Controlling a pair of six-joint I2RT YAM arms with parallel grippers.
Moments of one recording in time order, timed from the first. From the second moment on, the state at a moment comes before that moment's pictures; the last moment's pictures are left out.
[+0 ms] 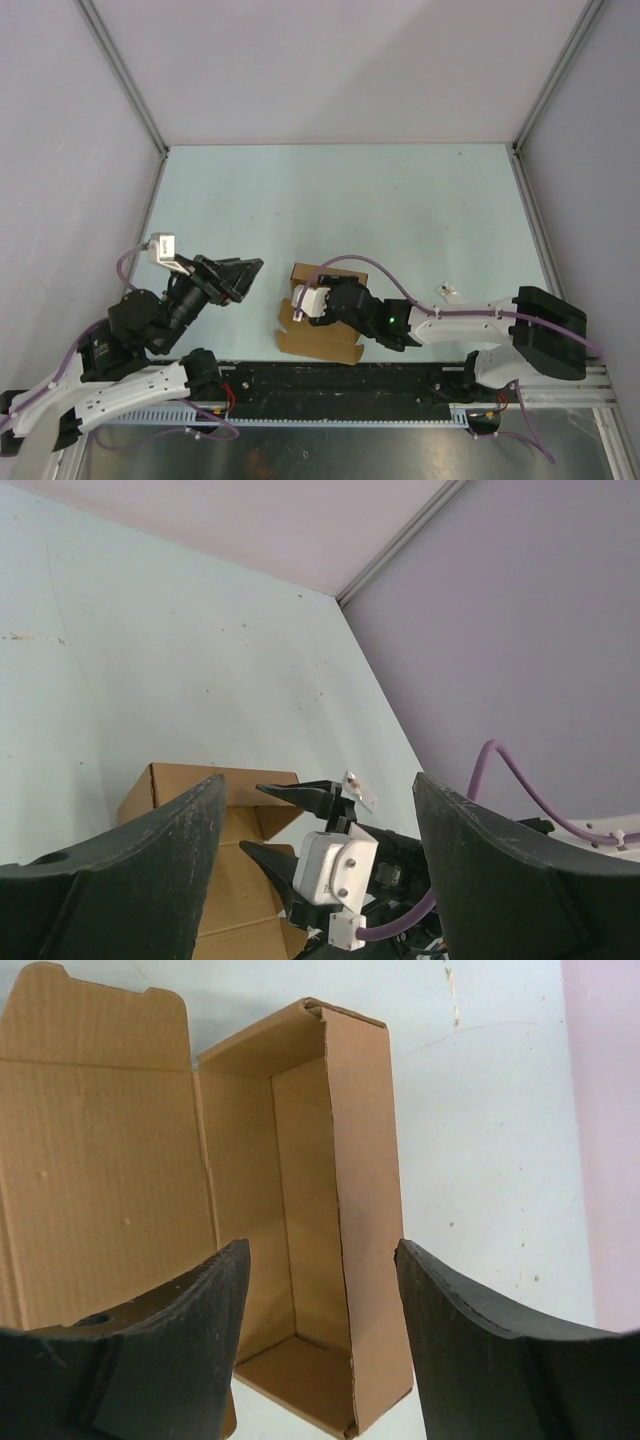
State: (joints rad) left arm -1.13 0.34 0.83 -0.51 -0.60 -0.71; right arm 1.26 1.41 0.73 0.13 0.39 -0.55
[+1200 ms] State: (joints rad) left arm -1.13 0.31 0.82 -0.53 -0.63 -0.70; right arm 1.17 1.53 0.85 0.07 0.41 -0.56
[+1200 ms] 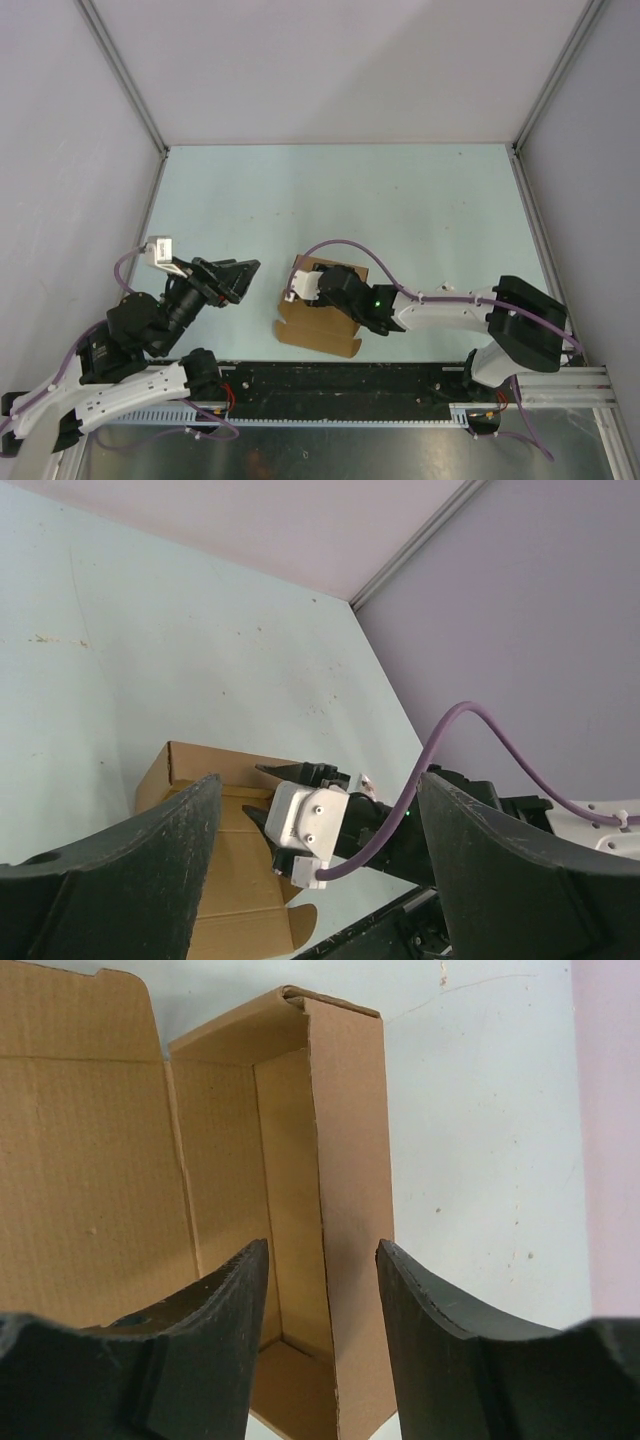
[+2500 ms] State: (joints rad) left arm -1.13 0.28 0.80 -0.53 -0.63 -0.70; right arm 0.97 1.57 1.01 -0.18 0.28 -0.16
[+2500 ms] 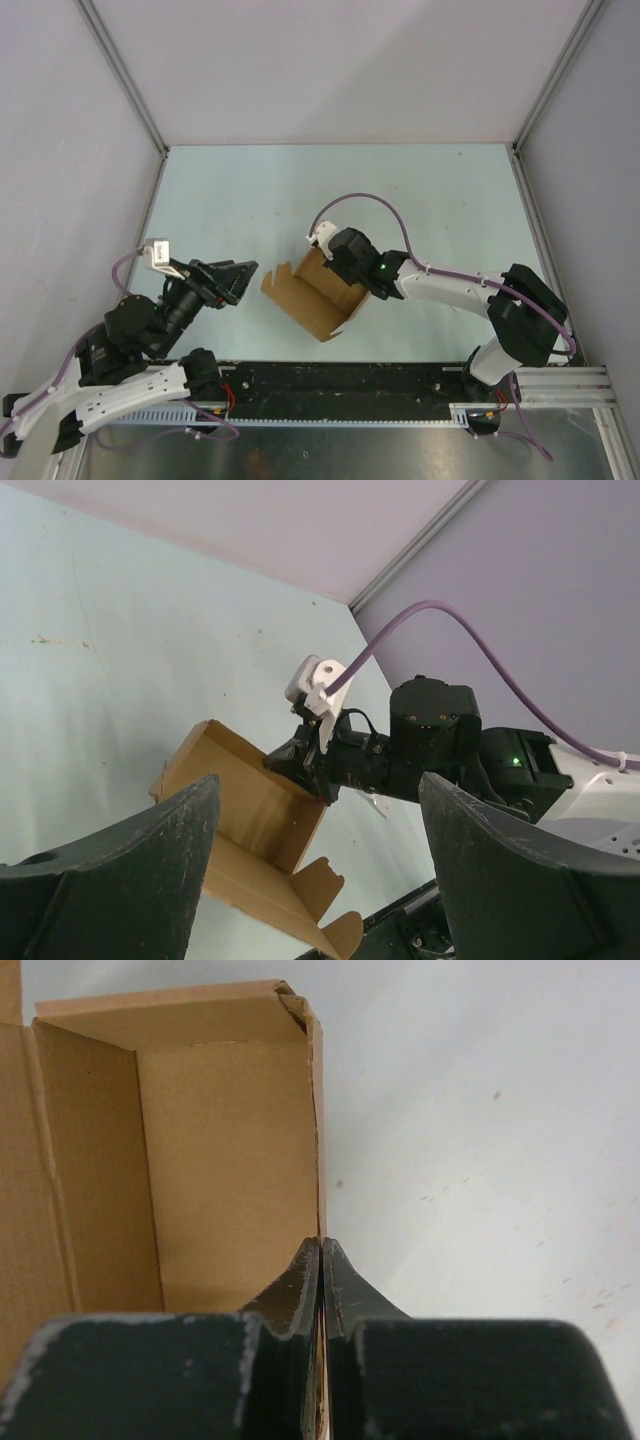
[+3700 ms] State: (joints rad) left arm -1.13 0.30 0.80 -0.53 -0.63 -0.69; right arm 1.02 1.63 0.97 -0.39 0.51 1.10
